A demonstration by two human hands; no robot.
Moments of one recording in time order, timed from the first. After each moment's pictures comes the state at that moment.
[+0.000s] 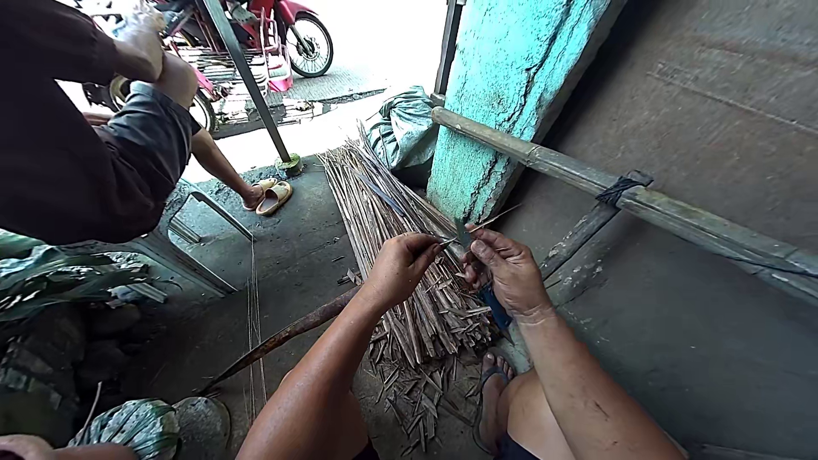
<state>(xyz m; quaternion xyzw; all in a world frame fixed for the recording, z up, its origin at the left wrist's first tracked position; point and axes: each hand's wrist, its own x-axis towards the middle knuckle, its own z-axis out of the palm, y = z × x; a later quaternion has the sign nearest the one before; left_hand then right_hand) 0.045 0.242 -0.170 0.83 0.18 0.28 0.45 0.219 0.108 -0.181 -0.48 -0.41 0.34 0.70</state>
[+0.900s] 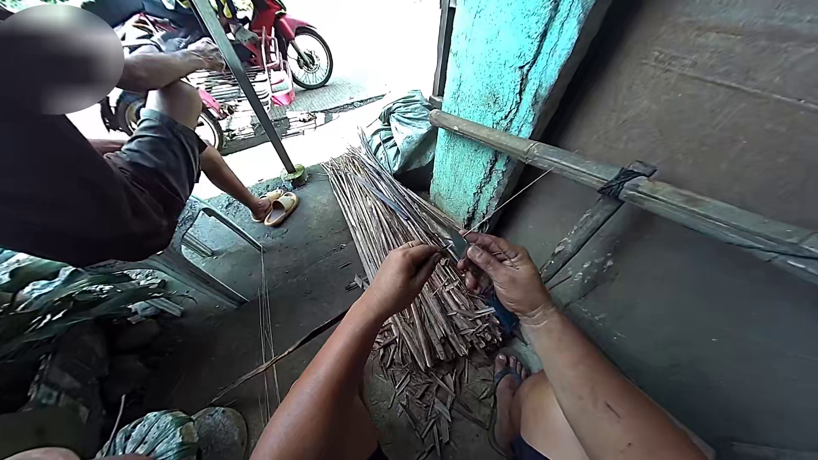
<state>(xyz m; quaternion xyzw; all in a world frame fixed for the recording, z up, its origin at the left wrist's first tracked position) 0.046 0.245 -0.181 0.89 0.11 0.27 0.36 0.219 0.104 -0.182 -0.47 -0.42 0.36 0.69</state>
